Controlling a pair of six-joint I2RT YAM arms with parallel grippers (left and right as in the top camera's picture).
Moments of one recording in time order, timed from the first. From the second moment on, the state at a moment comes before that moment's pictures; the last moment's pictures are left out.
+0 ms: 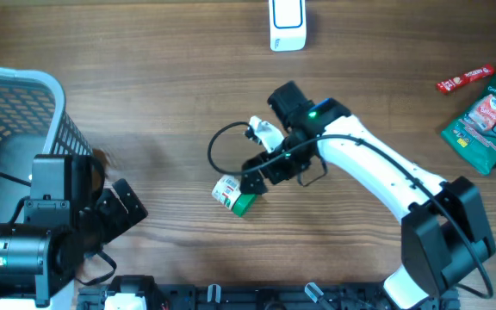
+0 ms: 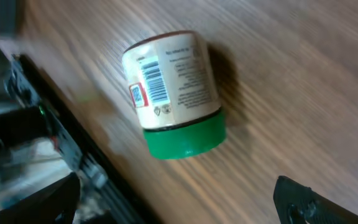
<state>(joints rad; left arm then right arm) -0.03 0.93 1.33 -1.66 -0.11 -0.62 0.58 1.77 1.28 -0.96 -0.58 0.10</state>
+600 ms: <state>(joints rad) -0.03 0.93 1.33 -1.66 -0.11 -0.62 0.92 1.77 1.08 -0.61 -0.07 0.15</state>
